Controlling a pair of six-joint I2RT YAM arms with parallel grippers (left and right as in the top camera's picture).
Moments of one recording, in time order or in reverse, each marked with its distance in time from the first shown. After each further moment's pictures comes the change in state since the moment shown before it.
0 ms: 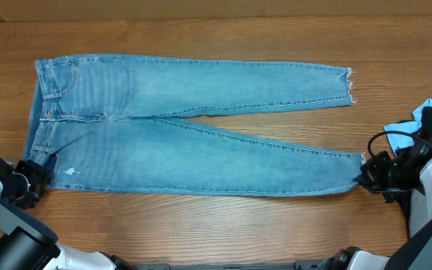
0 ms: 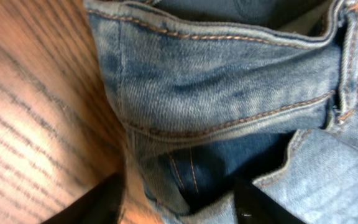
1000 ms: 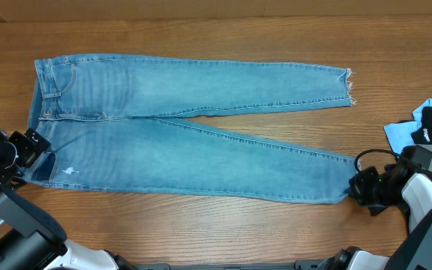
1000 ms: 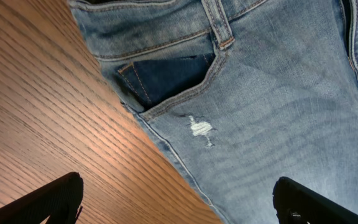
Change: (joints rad) left arm -0.167 -0.008 0.419 -0.556 -0.171 0.012; right arm 0.000 0.002 -0.254 0.286 0.026 0.059
